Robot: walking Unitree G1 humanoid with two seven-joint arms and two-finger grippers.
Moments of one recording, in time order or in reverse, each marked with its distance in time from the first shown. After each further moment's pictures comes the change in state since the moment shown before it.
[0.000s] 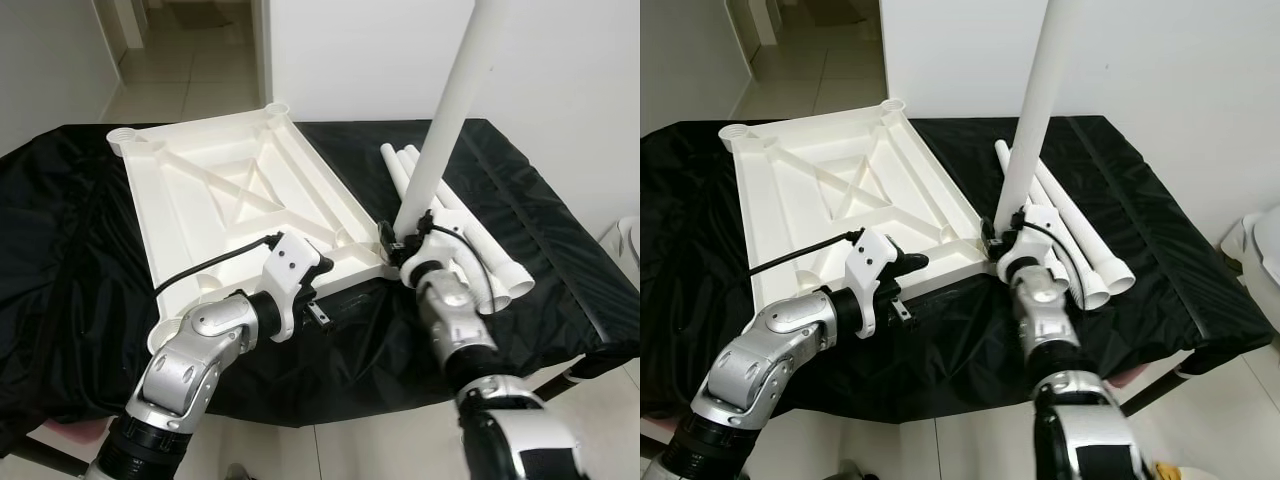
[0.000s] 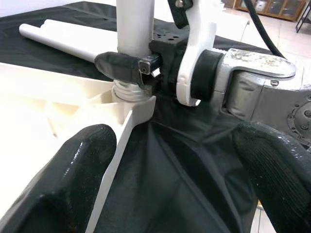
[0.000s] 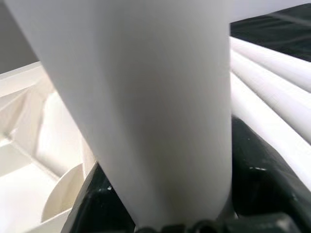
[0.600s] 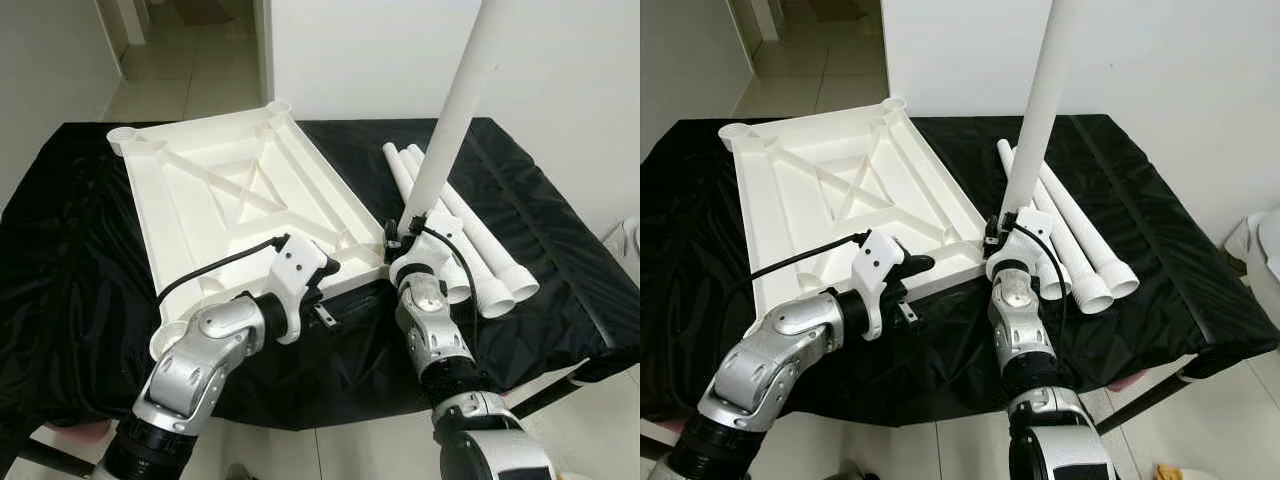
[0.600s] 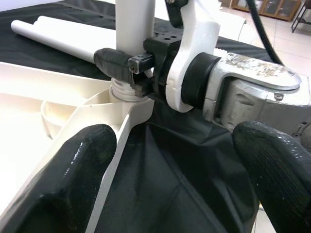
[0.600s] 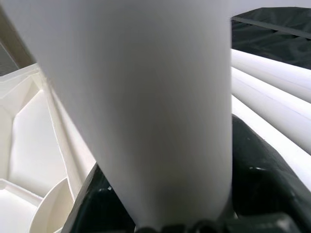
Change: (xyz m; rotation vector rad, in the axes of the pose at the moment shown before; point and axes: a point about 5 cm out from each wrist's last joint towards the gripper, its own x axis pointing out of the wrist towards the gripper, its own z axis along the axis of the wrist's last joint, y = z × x) left arm 0.003 -0.004 -0.001 -0.005 -0.002 -0.017; right arm -0.011 0.017 0.003 0.042 -0.007 -0.096
